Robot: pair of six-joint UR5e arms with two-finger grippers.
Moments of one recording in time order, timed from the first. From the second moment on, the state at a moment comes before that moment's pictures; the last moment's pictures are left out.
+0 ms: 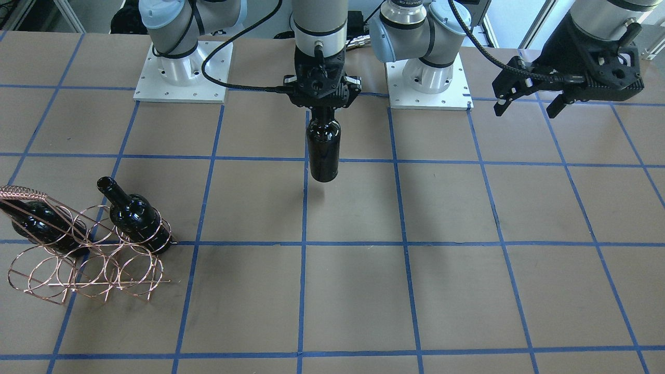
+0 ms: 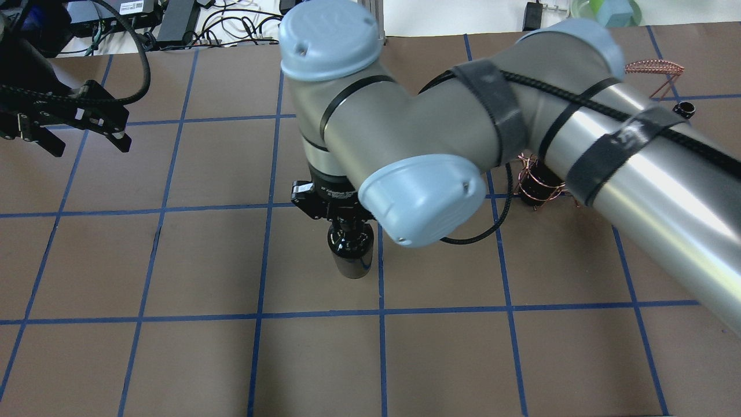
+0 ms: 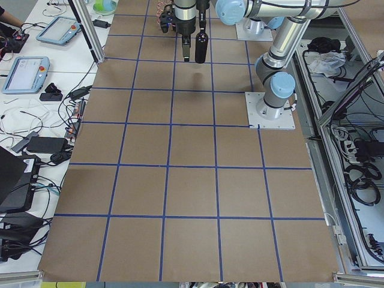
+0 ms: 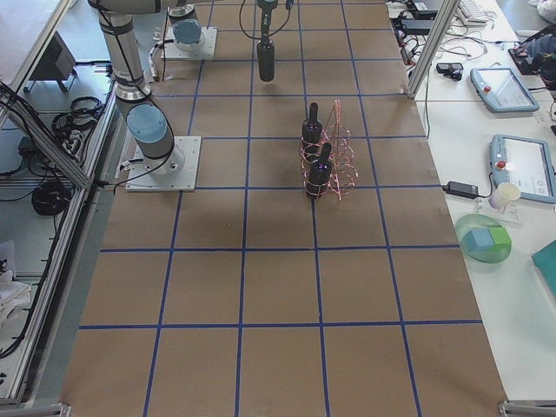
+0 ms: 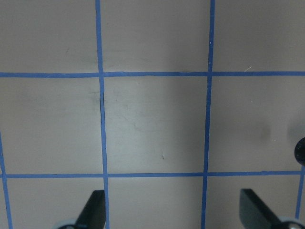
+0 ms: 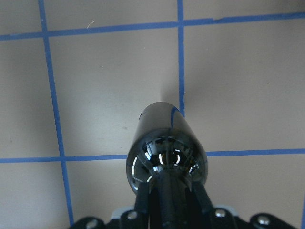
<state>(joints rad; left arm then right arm) -1.31 -1.49 -1.54 -1.71 1.56 0.25 2.05 -1.46 1.55 -1.65 -1.48 0.52</state>
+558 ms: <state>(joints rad) -1.33 -1.50 -1.54 -1.70 1.56 0.24 1.81 -1.63 1.53 -1.49 -1.59 0.12</state>
